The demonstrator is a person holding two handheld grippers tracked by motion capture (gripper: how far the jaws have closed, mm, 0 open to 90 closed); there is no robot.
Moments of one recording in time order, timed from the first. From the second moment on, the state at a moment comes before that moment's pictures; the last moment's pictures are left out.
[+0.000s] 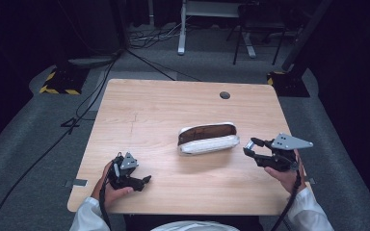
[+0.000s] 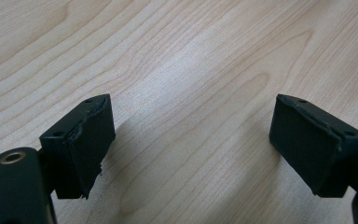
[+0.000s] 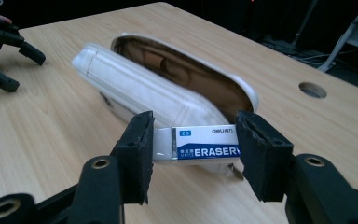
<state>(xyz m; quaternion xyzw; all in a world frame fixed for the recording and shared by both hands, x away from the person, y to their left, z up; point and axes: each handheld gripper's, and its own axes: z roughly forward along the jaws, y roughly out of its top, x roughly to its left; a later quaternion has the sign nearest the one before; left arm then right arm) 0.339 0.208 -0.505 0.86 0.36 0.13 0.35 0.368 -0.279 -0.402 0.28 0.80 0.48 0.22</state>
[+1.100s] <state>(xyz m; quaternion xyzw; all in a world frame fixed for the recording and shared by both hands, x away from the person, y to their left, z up) 0.340 0.208 -0.505 0.86 0.35 0.13 0.35 0.420 -0.186 -0.397 0.29 0.82 0.44 0.23</state>
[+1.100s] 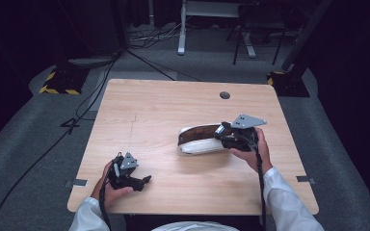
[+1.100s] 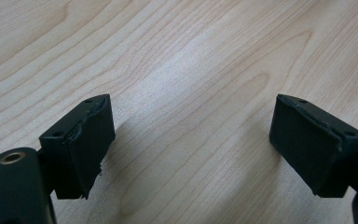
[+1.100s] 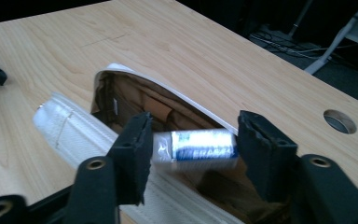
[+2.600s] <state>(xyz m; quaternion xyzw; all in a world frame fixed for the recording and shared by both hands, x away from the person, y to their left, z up) 0.340 0.208 -0.505 0.86 0.35 0.13 0.35 0.403 -0.222 -0.389 0.28 0.83 0.42 0.25</state>
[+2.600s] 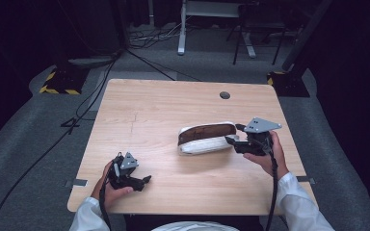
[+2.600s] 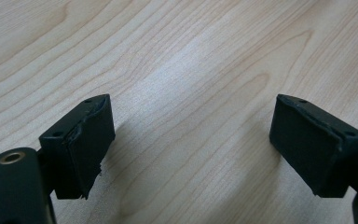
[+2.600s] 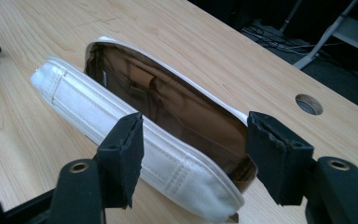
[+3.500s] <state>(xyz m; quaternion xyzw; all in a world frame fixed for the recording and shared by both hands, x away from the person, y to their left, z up) 0.340 0.208 -0.505 0.86 0.35 0.13 0.35 0.378 -0.272 -0.392 0.27 0.85 0.39 0.25</state>
